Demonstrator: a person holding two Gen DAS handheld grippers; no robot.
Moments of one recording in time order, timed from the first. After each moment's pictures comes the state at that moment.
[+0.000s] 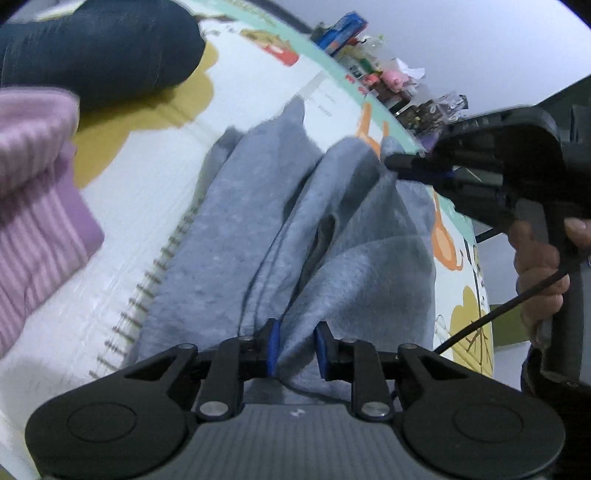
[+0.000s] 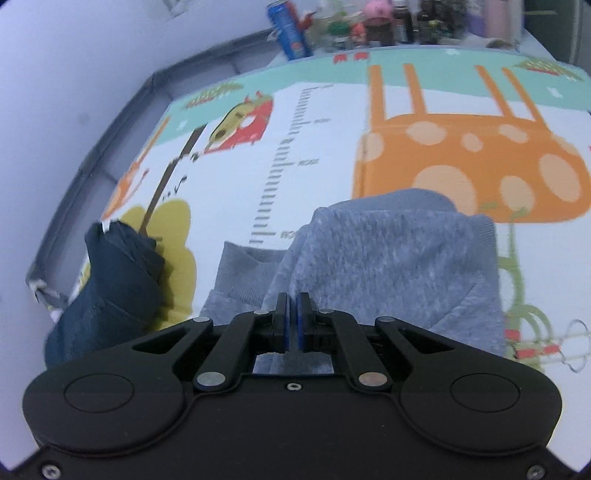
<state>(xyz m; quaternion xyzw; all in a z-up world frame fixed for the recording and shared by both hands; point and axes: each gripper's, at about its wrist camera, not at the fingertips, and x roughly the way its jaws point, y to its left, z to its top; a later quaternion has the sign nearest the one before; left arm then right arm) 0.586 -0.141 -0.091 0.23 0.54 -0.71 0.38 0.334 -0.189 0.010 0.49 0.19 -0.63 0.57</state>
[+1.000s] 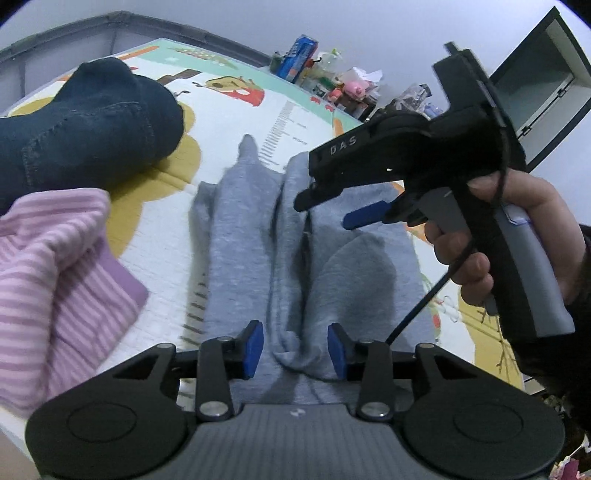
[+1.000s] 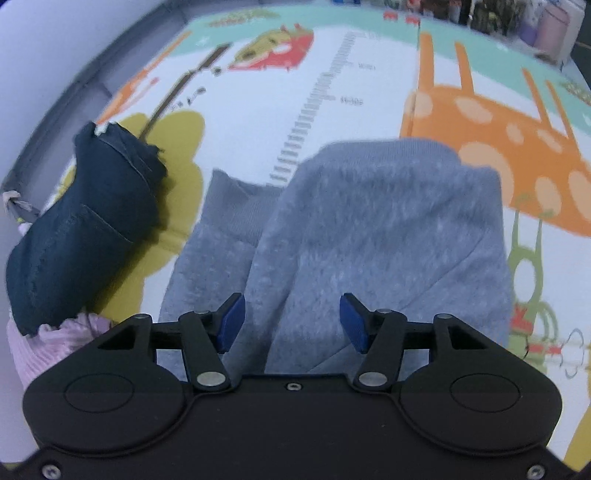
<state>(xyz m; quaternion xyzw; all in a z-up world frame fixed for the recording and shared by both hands) 0.612 -0.128 -0.057 0.26 0.42 -0.77 0.39 0.397 -0.206 -0.017 0.48 0.33 -0.59 0.56</state>
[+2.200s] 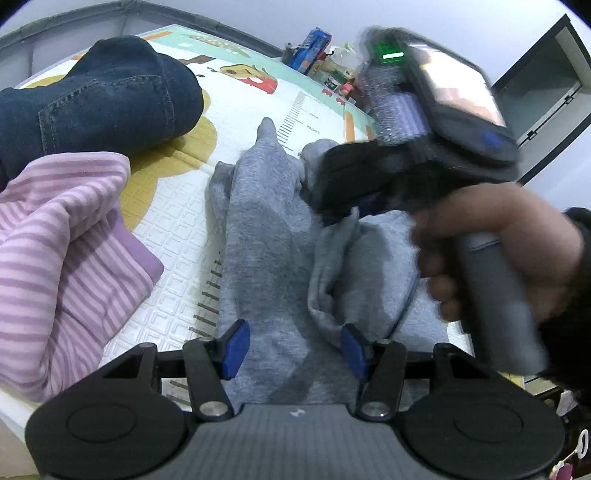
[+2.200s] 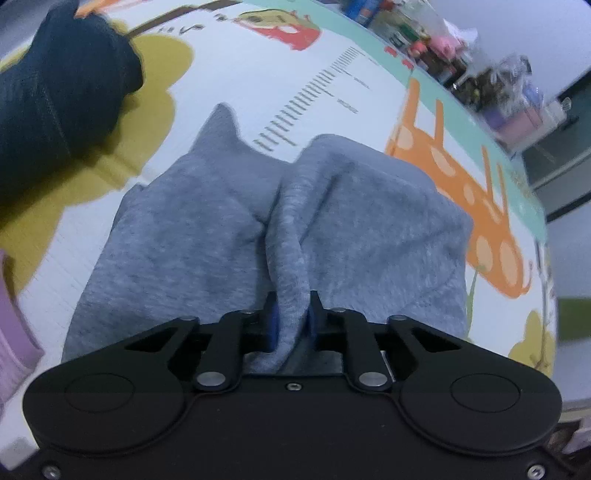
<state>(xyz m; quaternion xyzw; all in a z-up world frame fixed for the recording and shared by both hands) 0.625 -0.124 -0.073 0.26 0.44 -0.77 0.38 0.476 -0.208 -0.056 0.32 0.48 -0.65 0.49</state>
